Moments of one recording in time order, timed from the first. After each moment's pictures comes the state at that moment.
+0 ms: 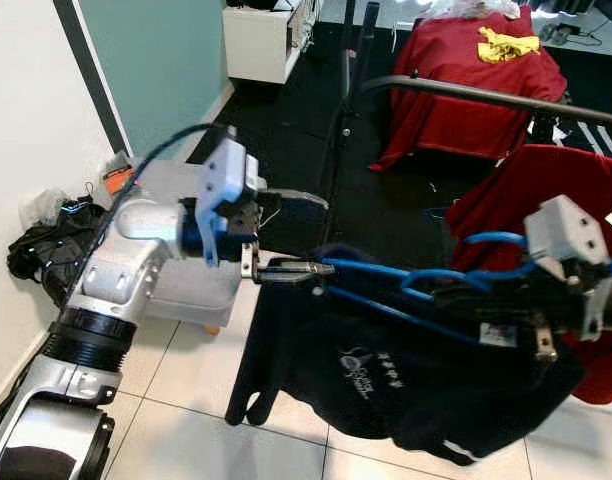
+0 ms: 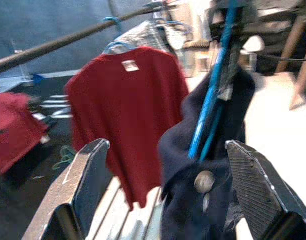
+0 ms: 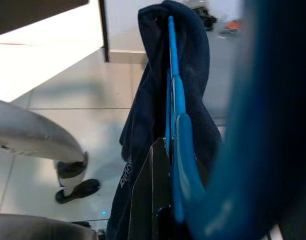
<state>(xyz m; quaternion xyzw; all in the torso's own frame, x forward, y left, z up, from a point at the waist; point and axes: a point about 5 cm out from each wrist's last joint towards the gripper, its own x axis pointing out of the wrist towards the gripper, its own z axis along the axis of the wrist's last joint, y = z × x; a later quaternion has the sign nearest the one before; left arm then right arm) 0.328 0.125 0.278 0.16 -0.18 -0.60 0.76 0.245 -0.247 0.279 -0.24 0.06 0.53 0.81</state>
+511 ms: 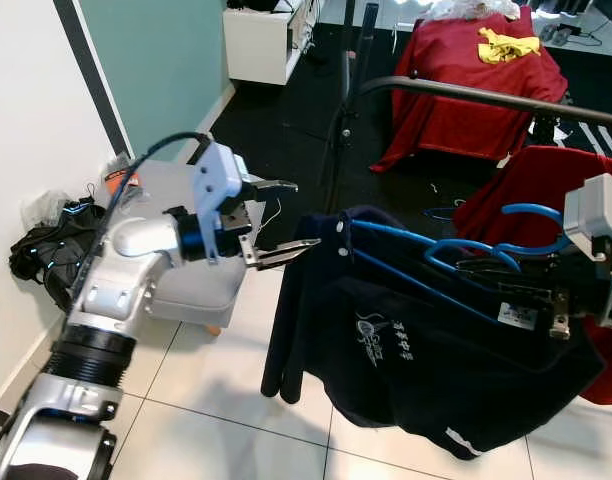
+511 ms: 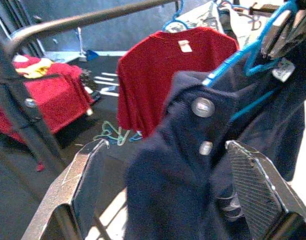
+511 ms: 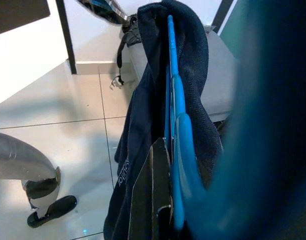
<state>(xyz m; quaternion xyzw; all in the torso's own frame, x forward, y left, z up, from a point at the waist) 0.332 0.117 0.253 0.13 -0.16 -0.51 0.83 0.249 -0.255 0.283 -0.23 0.02 0.47 0.85</state>
